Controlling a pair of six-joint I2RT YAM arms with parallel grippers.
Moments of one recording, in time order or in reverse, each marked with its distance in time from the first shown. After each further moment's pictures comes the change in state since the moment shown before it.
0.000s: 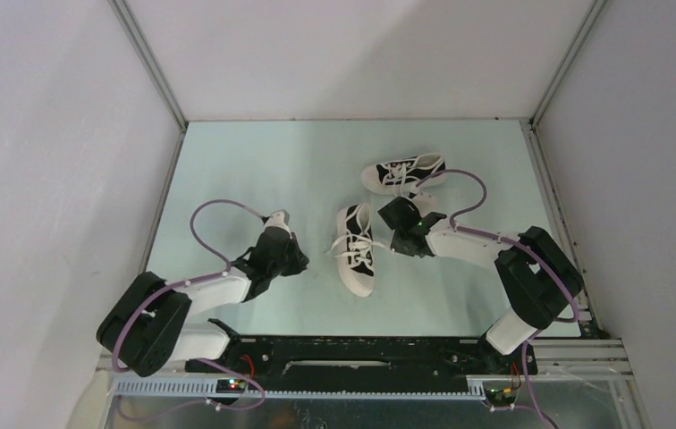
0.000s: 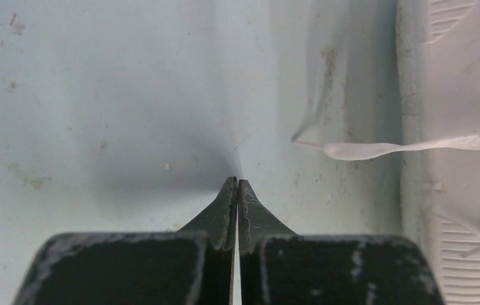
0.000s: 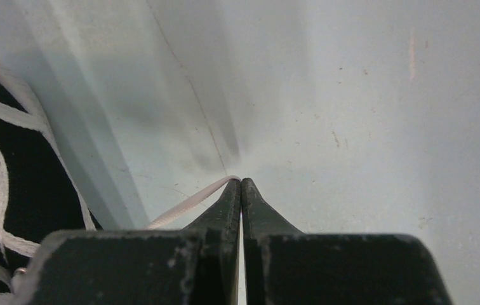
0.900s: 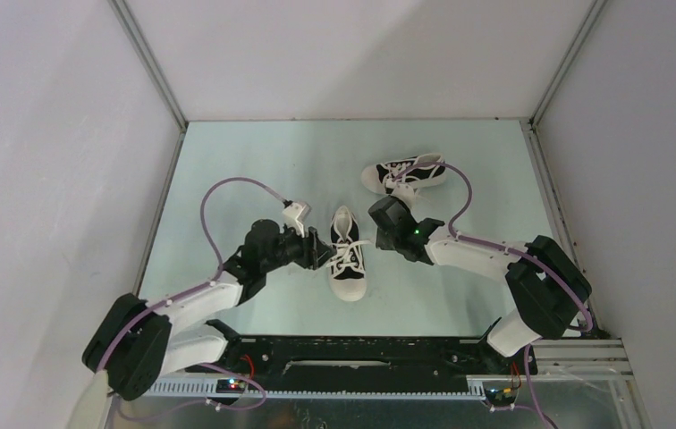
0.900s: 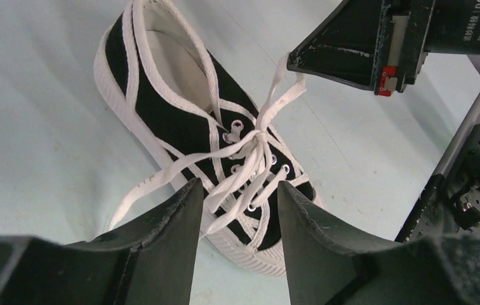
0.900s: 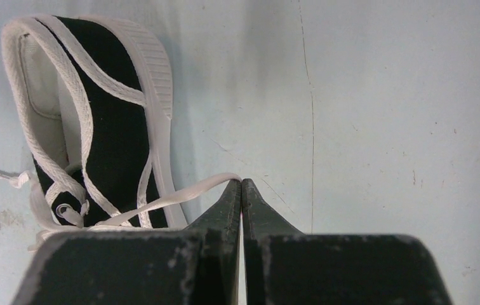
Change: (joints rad) left arm -0.007 -0.156 0.002 0.204 0.403 0.340; right arm 0.105 -0.064 0.000 0.177 -0.016 -0.209
